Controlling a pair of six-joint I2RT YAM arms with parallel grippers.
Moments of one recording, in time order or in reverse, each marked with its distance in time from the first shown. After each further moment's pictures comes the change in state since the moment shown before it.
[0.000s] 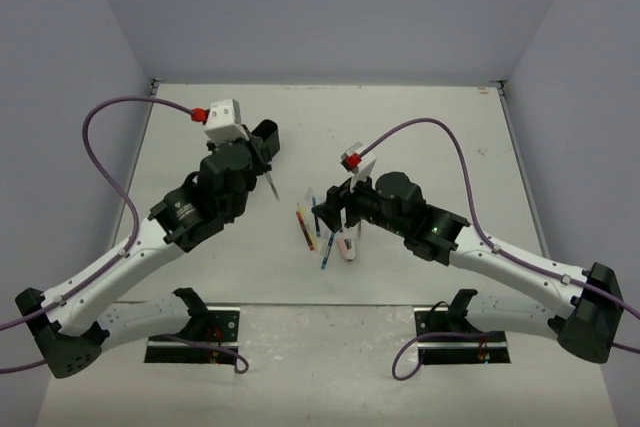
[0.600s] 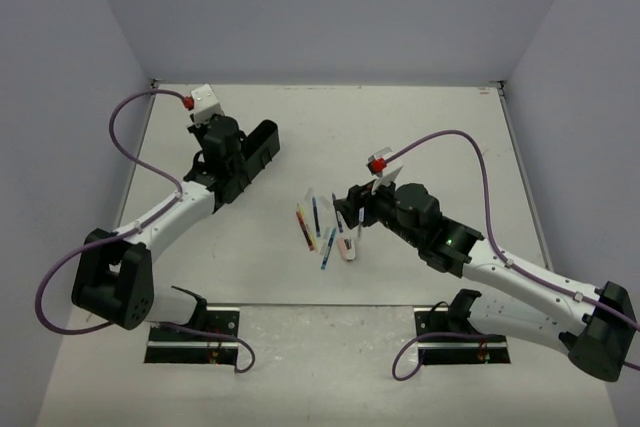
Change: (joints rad) left arm 0.463 0.346 -0.183 0.656 -0.160 0.304; right arm -0.045 -0.135 -0.156 0.049 0.177 0.006
